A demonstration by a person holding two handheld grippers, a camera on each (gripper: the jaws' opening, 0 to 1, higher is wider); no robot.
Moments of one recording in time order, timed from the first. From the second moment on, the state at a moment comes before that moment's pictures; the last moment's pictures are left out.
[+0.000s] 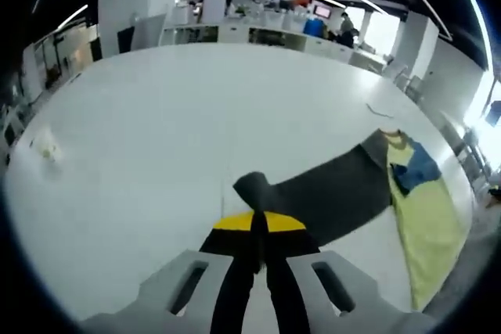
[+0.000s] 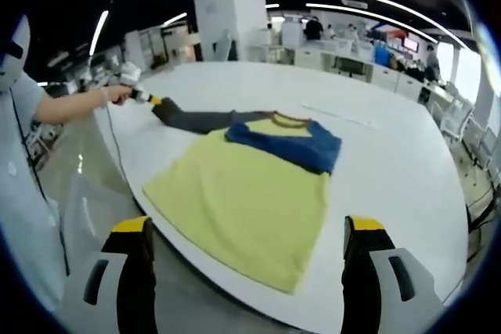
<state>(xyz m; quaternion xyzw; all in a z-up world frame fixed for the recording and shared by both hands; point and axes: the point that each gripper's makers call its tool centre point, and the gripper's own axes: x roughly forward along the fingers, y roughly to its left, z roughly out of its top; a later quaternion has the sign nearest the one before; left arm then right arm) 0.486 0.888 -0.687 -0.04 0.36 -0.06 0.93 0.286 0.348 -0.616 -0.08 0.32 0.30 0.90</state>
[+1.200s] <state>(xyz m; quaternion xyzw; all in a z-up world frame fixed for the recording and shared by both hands) 0.494 0.833 -0.633 -0.02 0.31 -0.08 0.95 0.278 0.323 -0.606 -0.09 0.30 0.31 0.90</state>
